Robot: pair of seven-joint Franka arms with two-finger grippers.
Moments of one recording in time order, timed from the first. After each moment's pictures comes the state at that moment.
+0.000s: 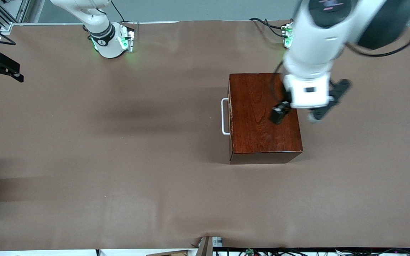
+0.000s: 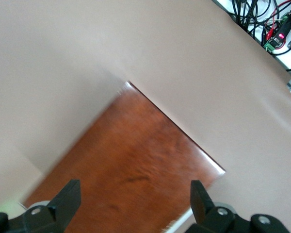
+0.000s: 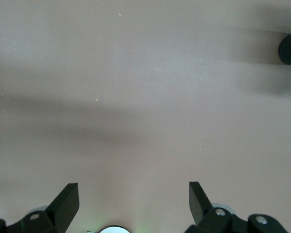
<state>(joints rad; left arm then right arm) -0.57 0.30 0.13 -1.22 0.08 1.53 -1.15 -0.03 -0.06 -0.02 -1.56 -0.02 1.45 -0.21</state>
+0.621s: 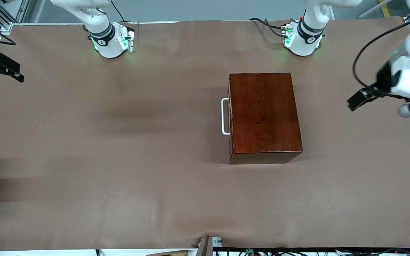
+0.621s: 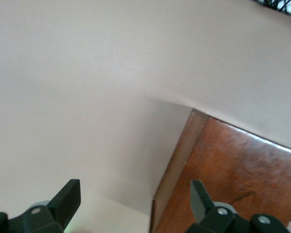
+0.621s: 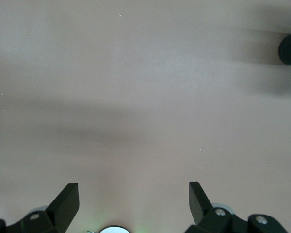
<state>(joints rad) -0.28 0.11 0.13 -1.39 0.07 1.49 -0.52 -0.03 -0.06 -0.02 -1.56 -0.02 1.45 -0.21</state>
